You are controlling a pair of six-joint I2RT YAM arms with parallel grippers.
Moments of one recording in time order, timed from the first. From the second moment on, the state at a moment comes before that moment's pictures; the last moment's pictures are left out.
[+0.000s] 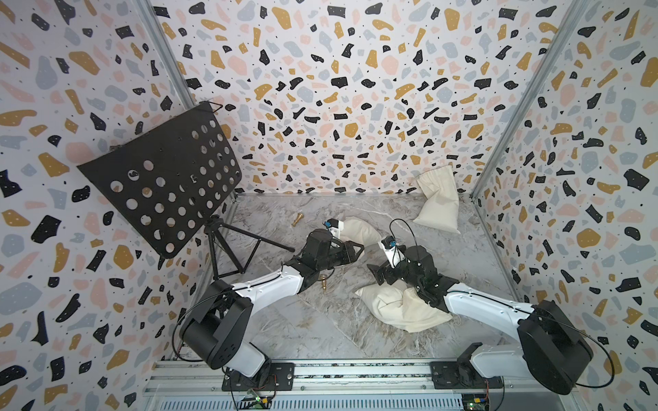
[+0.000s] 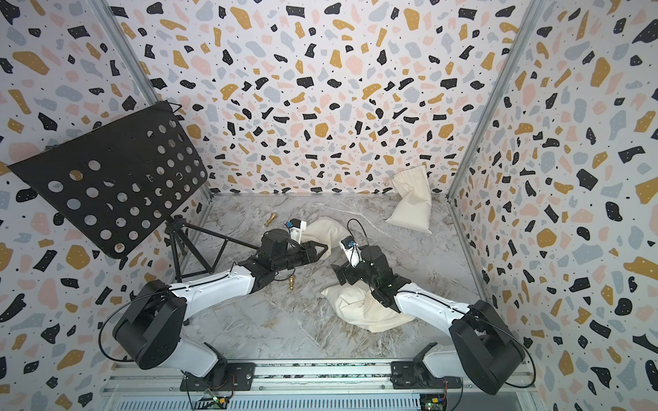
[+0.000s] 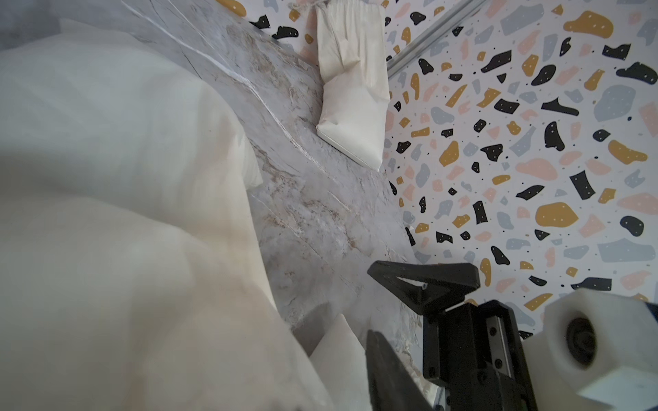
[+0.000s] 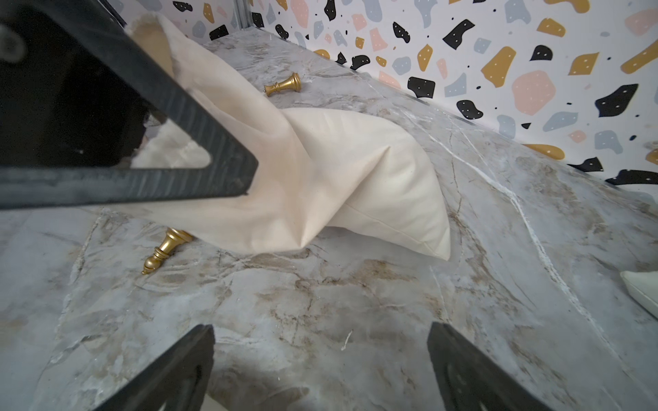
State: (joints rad) left arm -0.60 1.51 0.83 0.27 0.35 -0.77; right arm 0.66 1.33 0.62 0.27 -0.08 -0.06
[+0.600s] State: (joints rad) left arm -0.59 1.43 0.83 0.25 0.43 -0.74; right arm 0.66 1.60 0.61 0.66 -0.22 -0.07
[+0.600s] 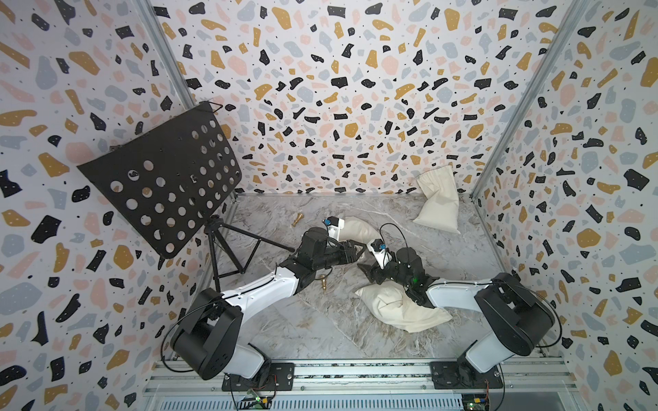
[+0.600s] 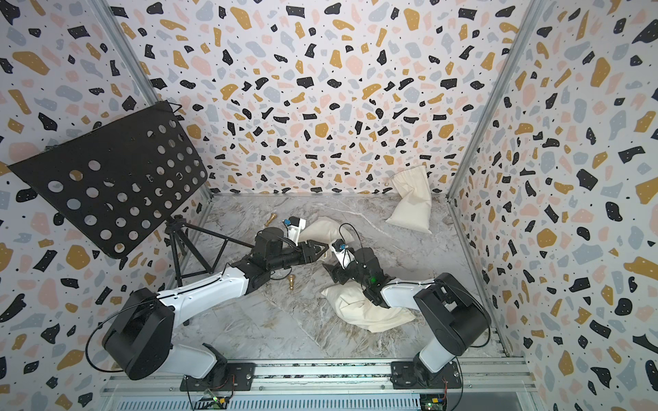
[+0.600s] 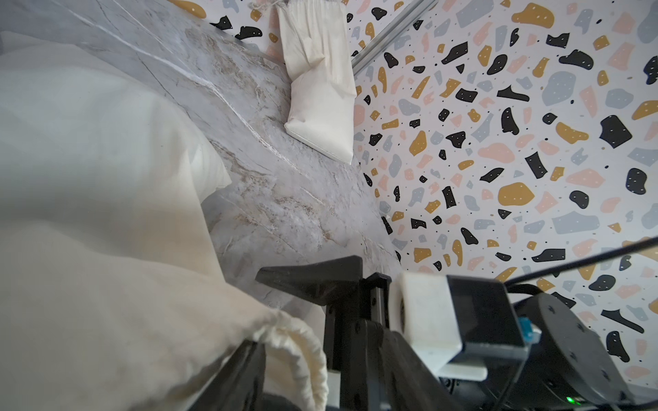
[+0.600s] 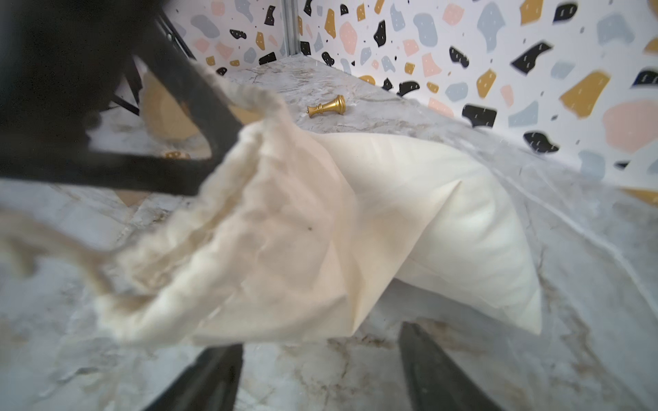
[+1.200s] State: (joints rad) left arm -0.60 1.08 0.84 -0.11 0.11 -0.12; right arm 0.53 1.56 0.61 0.73 -0.34 -0.06
